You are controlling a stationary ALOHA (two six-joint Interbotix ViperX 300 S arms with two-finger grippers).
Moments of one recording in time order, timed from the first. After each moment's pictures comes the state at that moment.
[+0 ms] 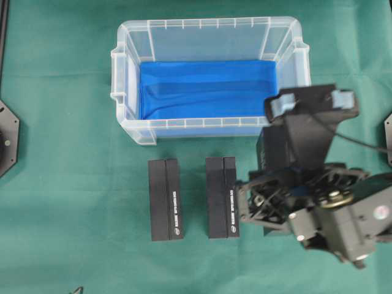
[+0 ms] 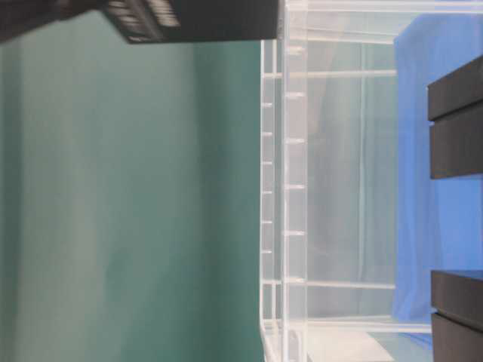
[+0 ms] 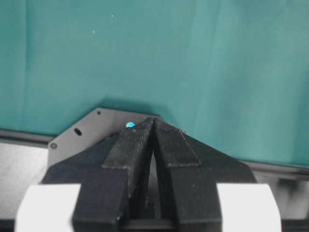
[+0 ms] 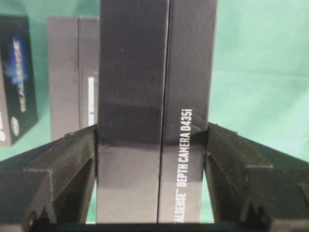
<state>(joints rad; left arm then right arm) -0.08 -0.83 0.49 0.02 1.54 -0.26 0.40 0.08 -0.19 -0.26 1.71 2.00</state>
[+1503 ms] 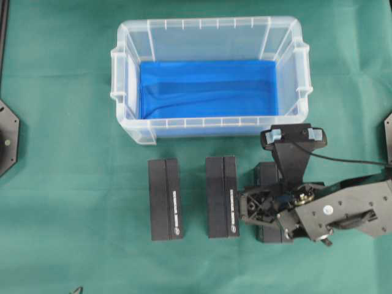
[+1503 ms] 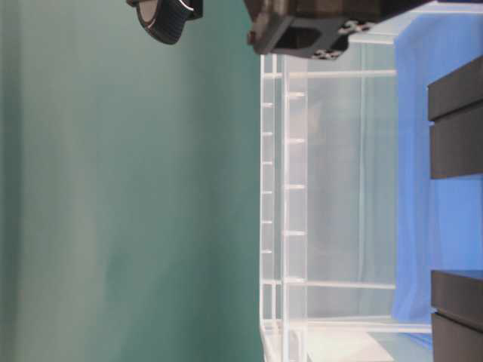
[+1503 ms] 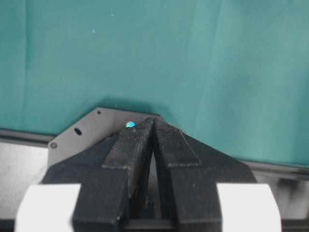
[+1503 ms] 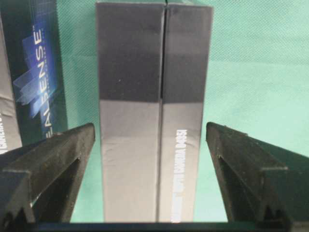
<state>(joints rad) -0.08 -0.83 0.49 0.02 1.54 -0.26 0.40 0.10 0.30 -0.18 1.17 2.17</state>
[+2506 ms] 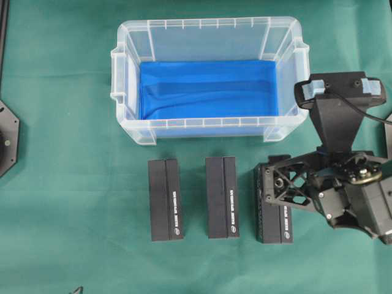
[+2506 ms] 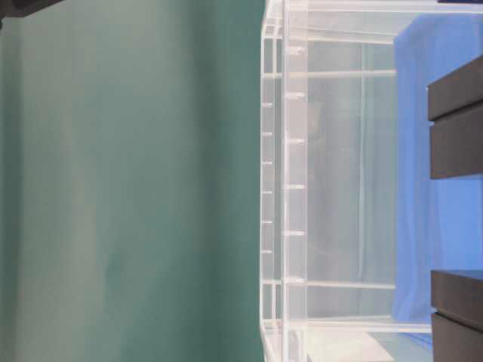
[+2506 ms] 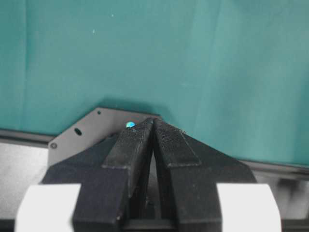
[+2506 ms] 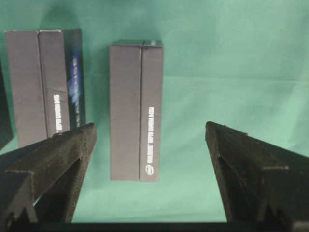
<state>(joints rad) -0.08 -0.83 0.49 0.02 1.54 -0.26 0.38 -0.05 -0.01 -0.25 1.66 2.05</state>
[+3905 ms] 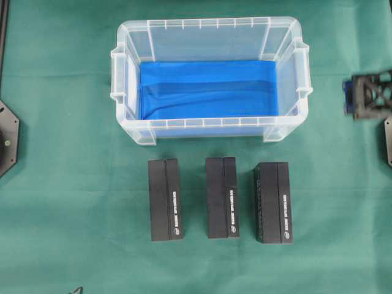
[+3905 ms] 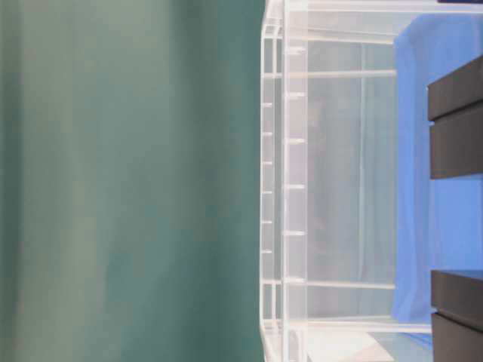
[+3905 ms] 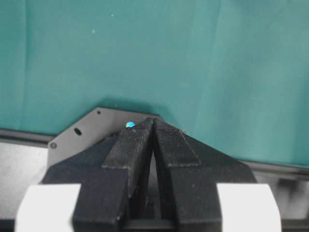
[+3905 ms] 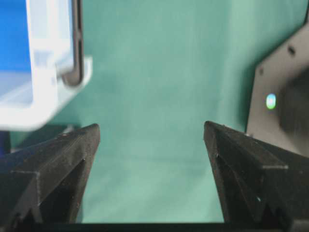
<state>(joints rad) -0.08 -0.84 0.49 0.02 1.54 -0.26 0.07 -0.51 0.43 -0.29 1.56 1.72</state>
